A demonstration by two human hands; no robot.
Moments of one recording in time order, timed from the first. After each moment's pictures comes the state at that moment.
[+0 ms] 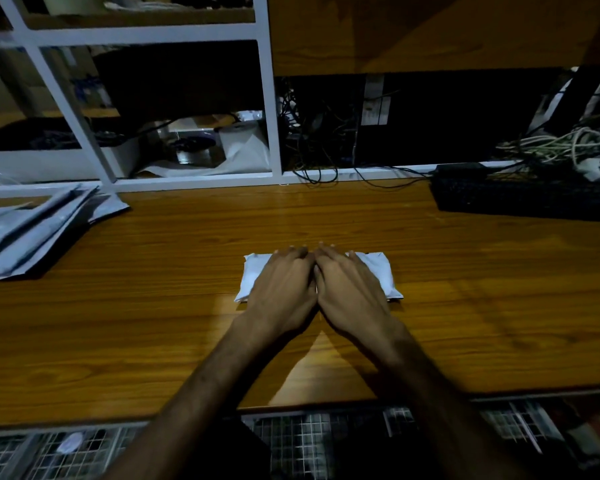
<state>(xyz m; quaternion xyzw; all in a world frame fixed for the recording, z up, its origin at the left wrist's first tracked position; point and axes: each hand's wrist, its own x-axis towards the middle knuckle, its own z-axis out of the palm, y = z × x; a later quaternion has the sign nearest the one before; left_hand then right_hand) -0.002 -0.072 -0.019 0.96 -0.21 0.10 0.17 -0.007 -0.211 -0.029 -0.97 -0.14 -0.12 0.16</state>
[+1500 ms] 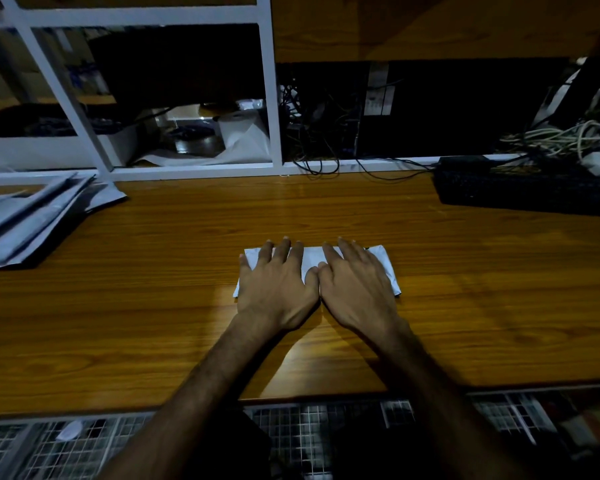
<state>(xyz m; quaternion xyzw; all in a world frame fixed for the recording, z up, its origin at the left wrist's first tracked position) 0.002 -0.068 -0.041 0.99 -0.08 0.07 0.08 -0.013 -0.214 -0.032 -0.99 -0.06 -0.09 0.07</state>
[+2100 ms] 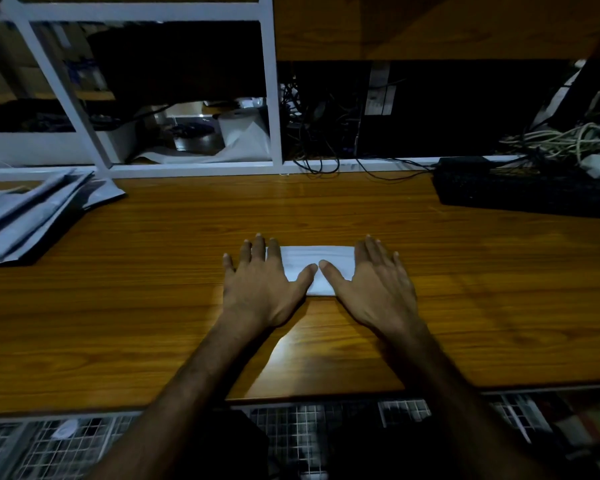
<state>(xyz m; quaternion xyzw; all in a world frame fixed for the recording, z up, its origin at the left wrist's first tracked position) 0.007 -0.050 -0.043 1.00 -0.02 0.05 0.06 -0.017 -0.236 -0.032 -0.99 0.05 -0.05 0.12</state>
